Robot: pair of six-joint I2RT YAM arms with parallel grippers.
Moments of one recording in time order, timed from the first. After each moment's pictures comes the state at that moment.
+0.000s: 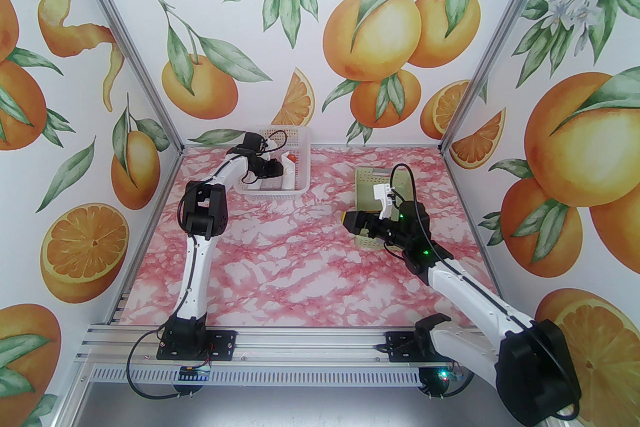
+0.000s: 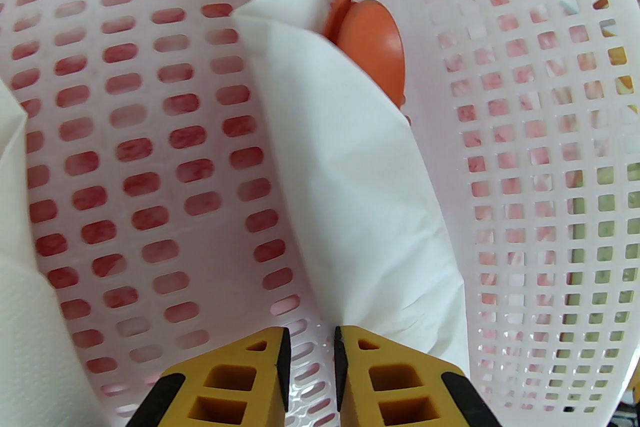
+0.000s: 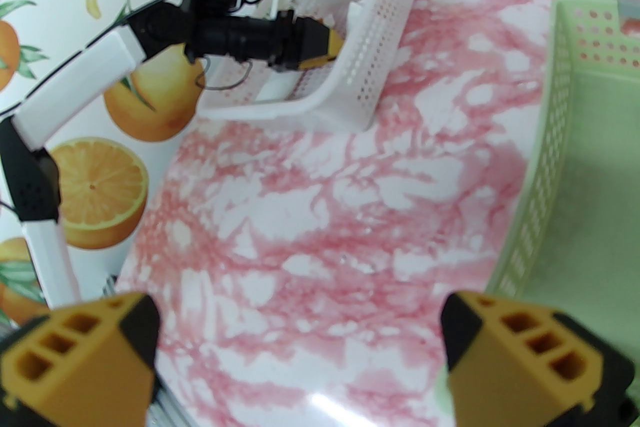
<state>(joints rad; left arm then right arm) -0.17 2.53 2.18 -0.66 0.46 -0.18 0.30 1.08 0.53 0.17 -0.52 0.53</state>
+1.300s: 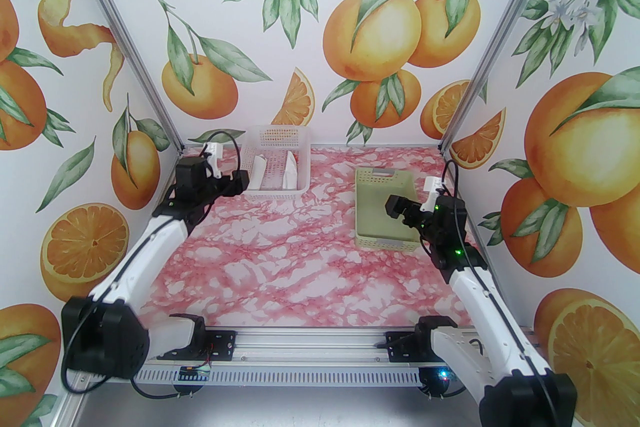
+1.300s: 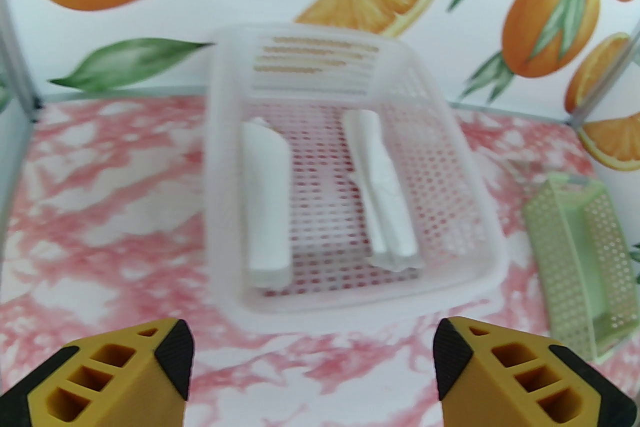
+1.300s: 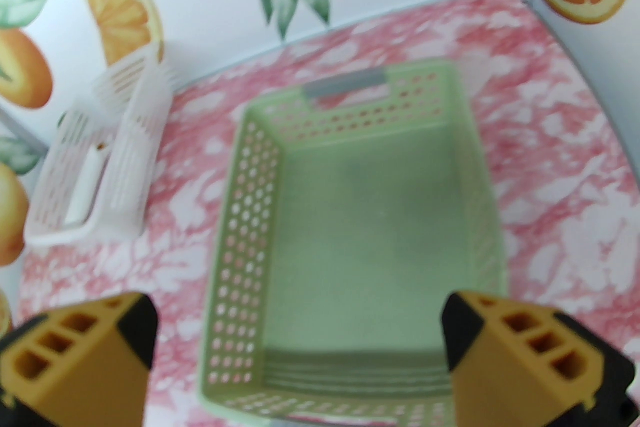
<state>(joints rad) -0.11 1.18 0.91 -0.19 0.05 -0.17 0.00 0.91 0.61 -0.15 -0.11 0.35</state>
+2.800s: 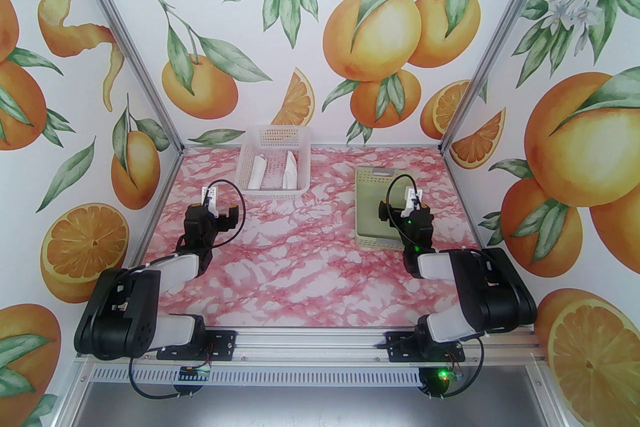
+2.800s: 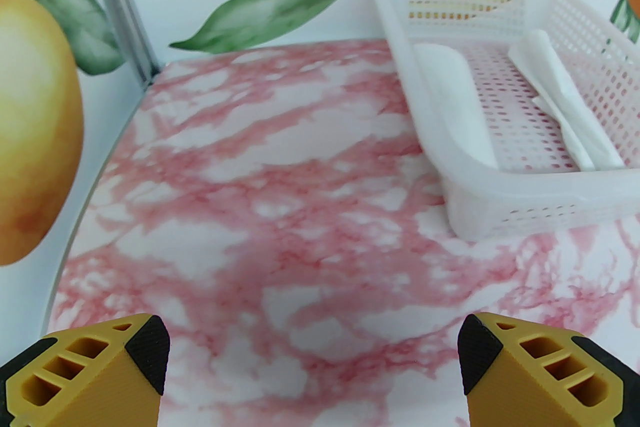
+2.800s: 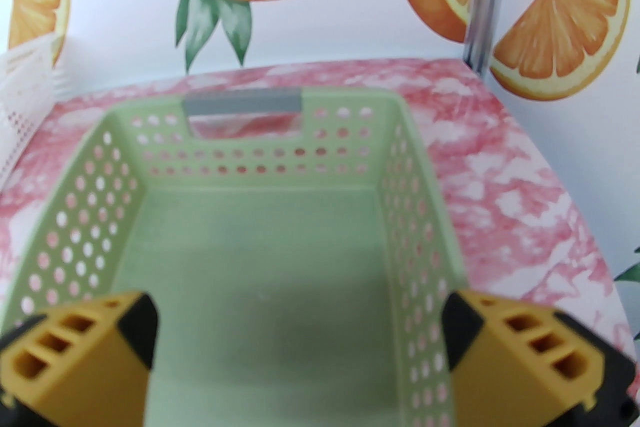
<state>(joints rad) -0.05 1.41 0.39 0.68 -0.10 0.08 0.07 1.54 0.35 0.92 0.13 0.08</state>
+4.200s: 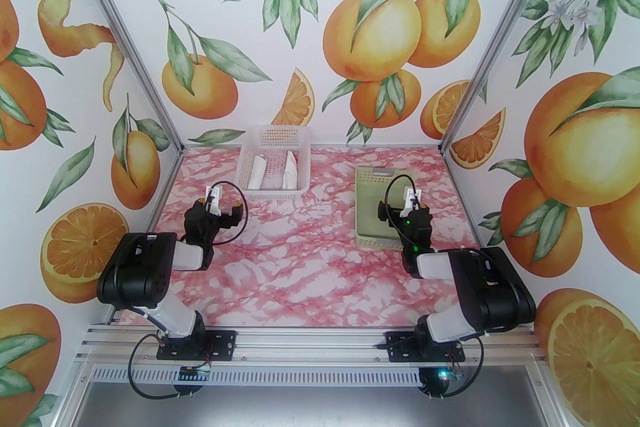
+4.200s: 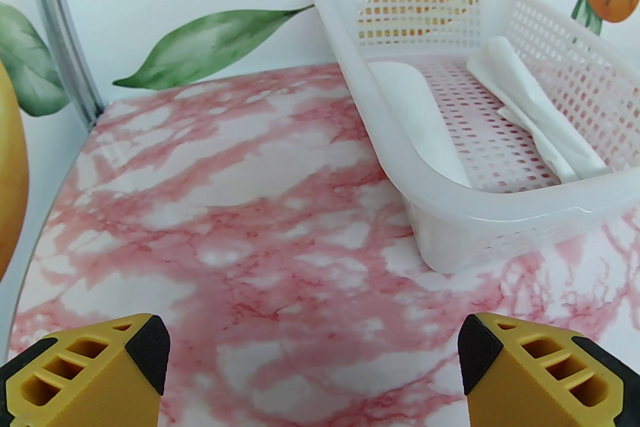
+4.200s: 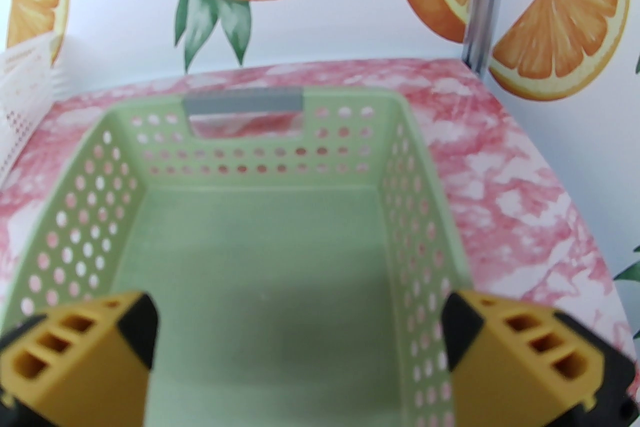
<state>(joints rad) 0.01 1.66 0.40 0.97 0.08 0.10 0.08 1.54 0.35 0.92 0.15 0.08</state>
